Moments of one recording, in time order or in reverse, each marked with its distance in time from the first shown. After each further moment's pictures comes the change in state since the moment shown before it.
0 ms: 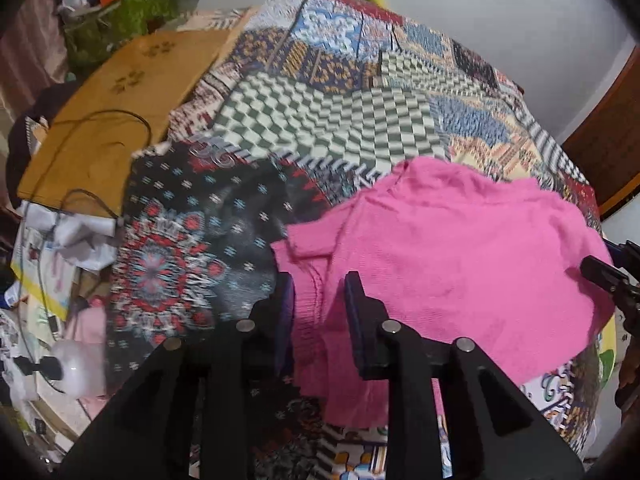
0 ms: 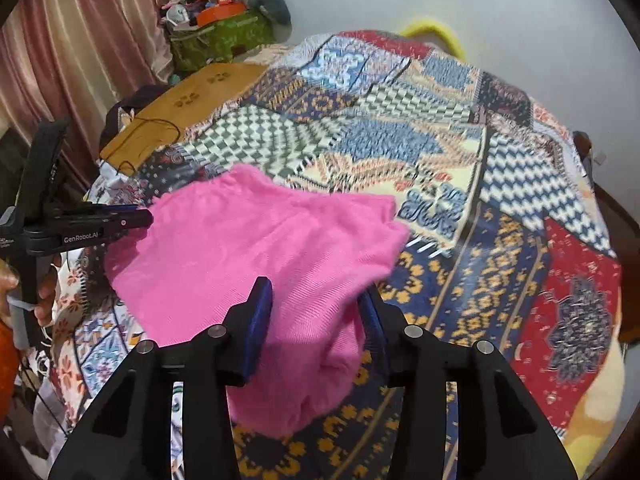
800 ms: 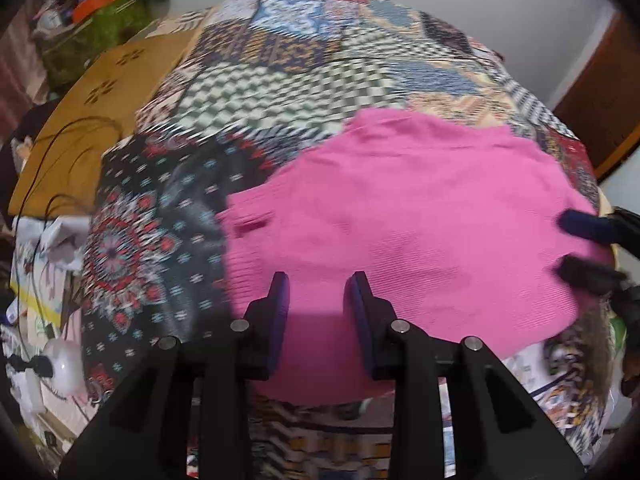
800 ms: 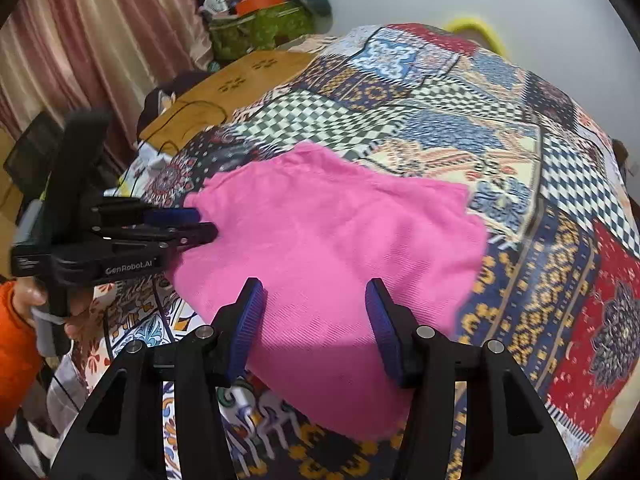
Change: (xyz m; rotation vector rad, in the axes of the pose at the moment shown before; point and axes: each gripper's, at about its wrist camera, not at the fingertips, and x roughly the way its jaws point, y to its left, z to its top) left arm 0.018 -0.034 -0.025 0.090 0.048 0.006; right arm 0.018 0.023 -0.010 -0.040 0.032 0.129
